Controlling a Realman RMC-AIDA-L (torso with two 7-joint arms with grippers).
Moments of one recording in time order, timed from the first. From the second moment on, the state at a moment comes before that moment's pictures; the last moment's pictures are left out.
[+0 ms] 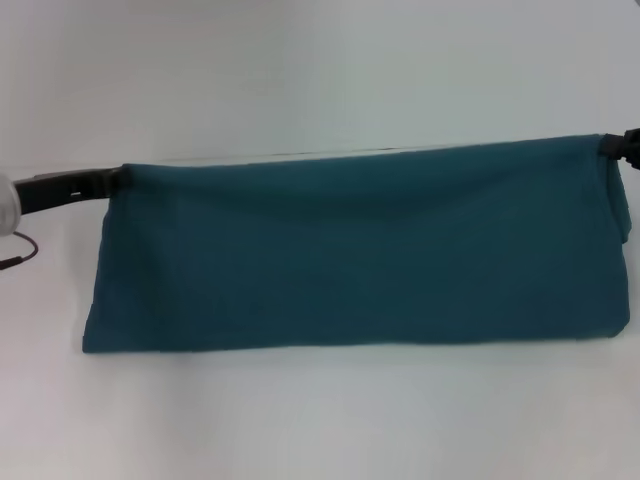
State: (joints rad) left arm -0.74 -2.05 0.60 0.64 2.17 0.94 -1.98; right arm 0.66 1.87 -0.25 -0.57 -2.23 -1.25 2.28
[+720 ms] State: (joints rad) left arm -0.83 -2.06 0.62 0.54 2.17 0.70 -1.87; right arm 0.74 1.90 -0.29 -0.48 -2.22 -0.95 2.22
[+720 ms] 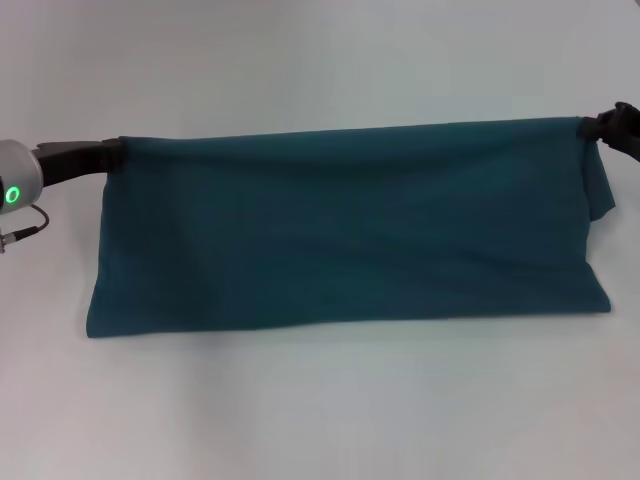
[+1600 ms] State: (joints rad) left arm -0.90 -2.15 0.62 0.50 2.12 0.38 -1.66; right arm 0.85 1.95 -0.32 -0.37 -2.11 -0.59 2.03
